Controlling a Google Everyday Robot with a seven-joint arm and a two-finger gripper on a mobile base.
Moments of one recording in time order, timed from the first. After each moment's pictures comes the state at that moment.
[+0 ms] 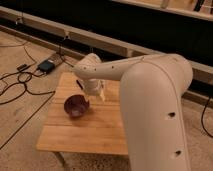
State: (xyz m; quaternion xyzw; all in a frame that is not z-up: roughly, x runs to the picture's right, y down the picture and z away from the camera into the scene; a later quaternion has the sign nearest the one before) arm -0.064 0.080 0.831 -0.20 0.27 0.73 0.60
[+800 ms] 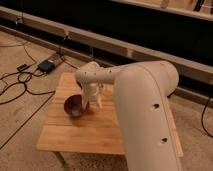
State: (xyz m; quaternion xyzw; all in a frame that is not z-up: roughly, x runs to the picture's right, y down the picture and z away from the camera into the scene) arm -0.080 0.121 0.861 -0.26 0.29 0.69 0.60
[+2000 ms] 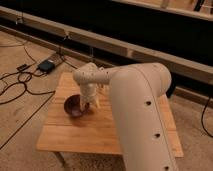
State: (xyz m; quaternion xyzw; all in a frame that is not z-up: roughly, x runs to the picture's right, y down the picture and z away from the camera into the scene) arm -0.092 0.126 0.868 -0.28 0.29 0.67 0.62
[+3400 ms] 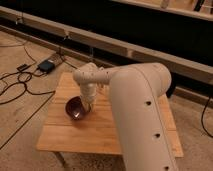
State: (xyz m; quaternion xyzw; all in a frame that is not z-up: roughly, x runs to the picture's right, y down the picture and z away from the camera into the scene) arm -0.092 0.127 0.868 -0.28 0.29 0.67 0.62
